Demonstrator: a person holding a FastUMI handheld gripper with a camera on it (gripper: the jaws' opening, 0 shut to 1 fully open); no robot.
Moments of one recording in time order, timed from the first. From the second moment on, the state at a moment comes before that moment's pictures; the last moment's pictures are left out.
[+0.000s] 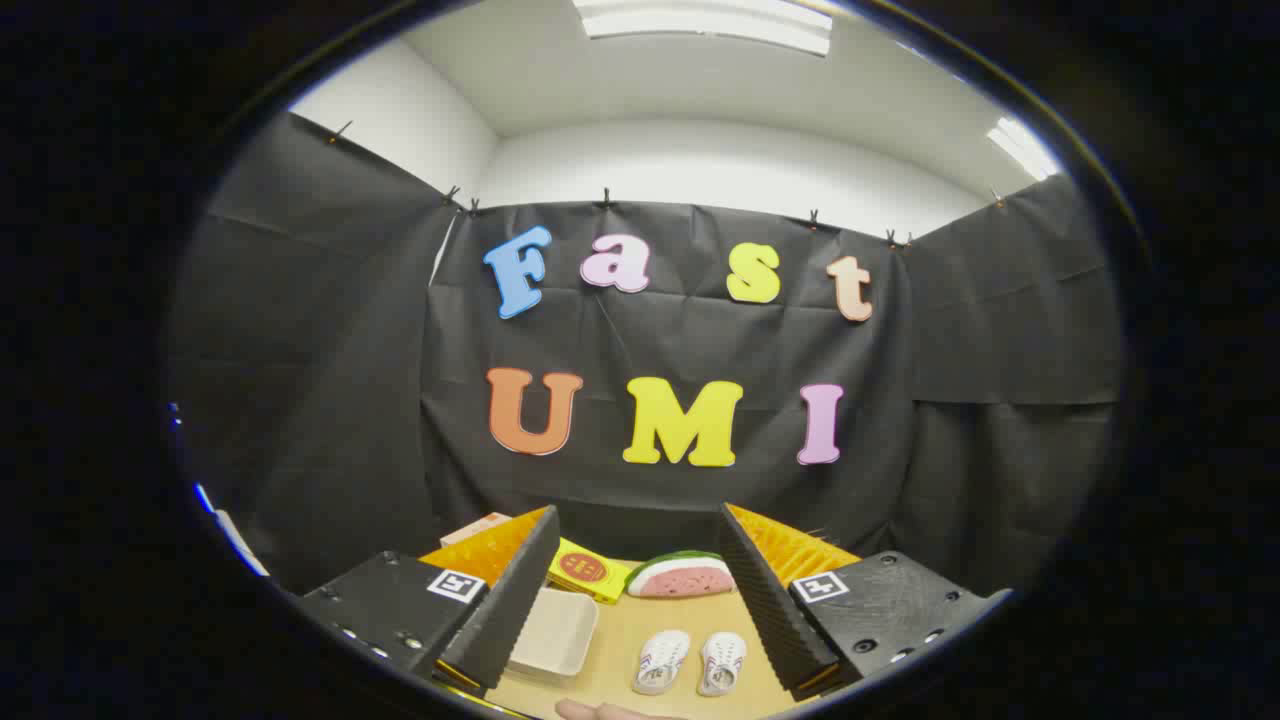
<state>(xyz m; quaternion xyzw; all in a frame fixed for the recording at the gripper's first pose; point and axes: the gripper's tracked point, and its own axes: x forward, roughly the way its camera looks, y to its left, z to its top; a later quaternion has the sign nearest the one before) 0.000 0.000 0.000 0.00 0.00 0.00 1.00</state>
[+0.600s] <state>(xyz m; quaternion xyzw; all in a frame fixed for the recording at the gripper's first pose) 0.012 -0.023 -0.015 0.02 0.01 -0.02 1.00</state>
